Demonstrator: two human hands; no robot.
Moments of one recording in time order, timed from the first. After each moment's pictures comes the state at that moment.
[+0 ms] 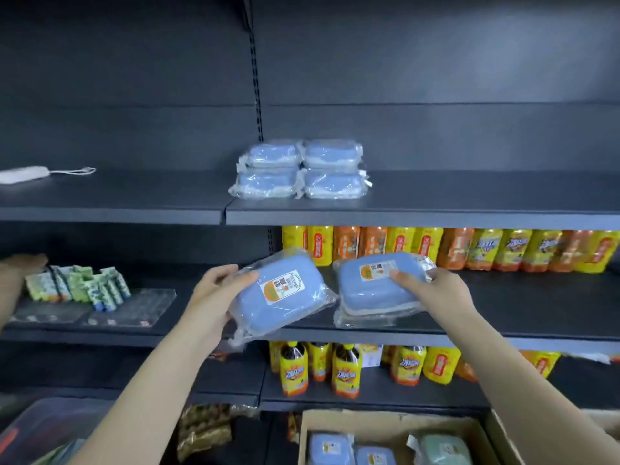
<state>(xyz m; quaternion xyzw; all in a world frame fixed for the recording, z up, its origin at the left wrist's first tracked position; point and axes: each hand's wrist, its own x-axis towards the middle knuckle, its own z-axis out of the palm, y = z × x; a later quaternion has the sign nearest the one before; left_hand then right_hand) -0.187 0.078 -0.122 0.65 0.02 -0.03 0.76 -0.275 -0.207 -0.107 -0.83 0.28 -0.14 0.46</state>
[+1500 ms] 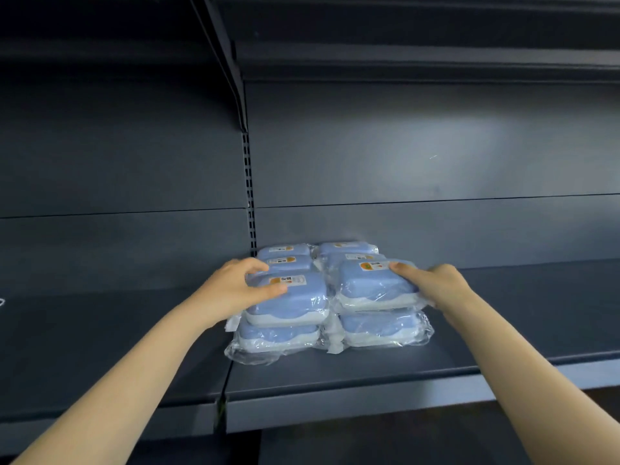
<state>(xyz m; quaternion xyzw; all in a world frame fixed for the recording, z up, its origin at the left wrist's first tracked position) 0.113 0.055 0.027 0.88 -0.28 0.04 0.37 -0.006 -0.227 0.019 -0.80 0.31 -0.25 0.45</state>
